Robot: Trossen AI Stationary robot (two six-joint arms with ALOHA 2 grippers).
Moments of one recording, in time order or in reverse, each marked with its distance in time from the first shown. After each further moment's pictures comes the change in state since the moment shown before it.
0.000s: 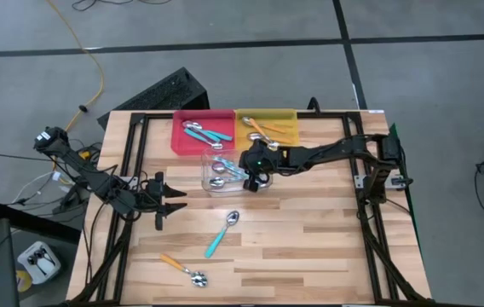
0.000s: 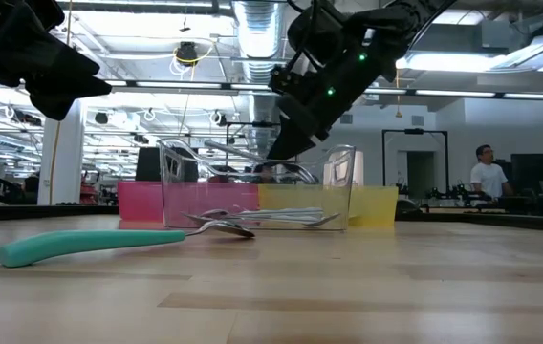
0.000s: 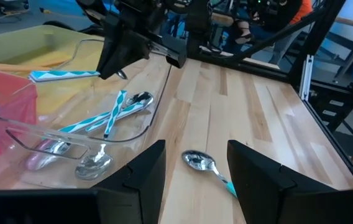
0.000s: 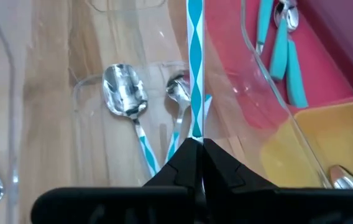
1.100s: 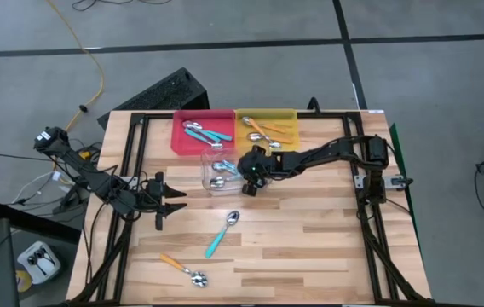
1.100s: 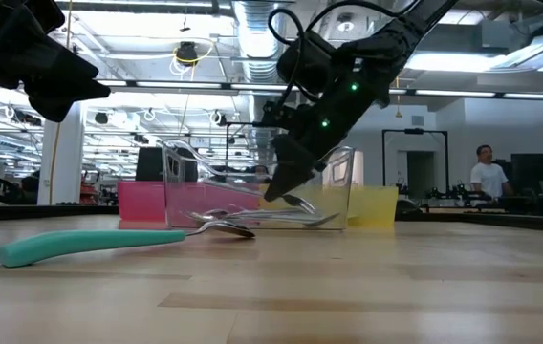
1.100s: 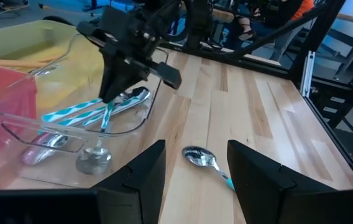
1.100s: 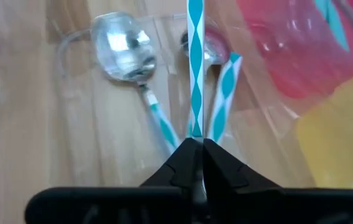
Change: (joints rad) left arm 0.000 0.000 0.000 -0.017 0.004 -0.014; right arm -0.002 0.114 -0.003 0.030 0.005 0.015
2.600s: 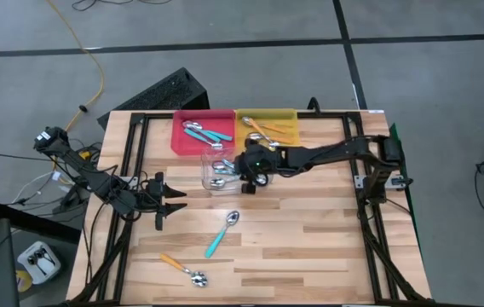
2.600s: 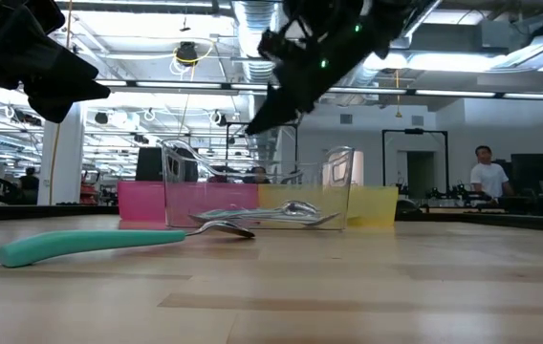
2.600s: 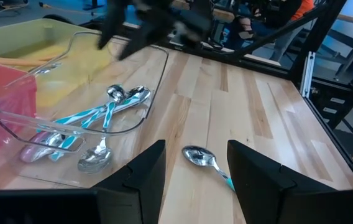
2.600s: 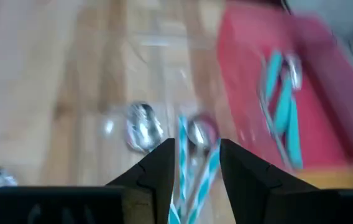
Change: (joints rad) left arm 0.000 0.000 0.000 -0.003 0.000 -0.008; right arm 0.056 -0.127 0.099 -0.053 -0.060 -0.199
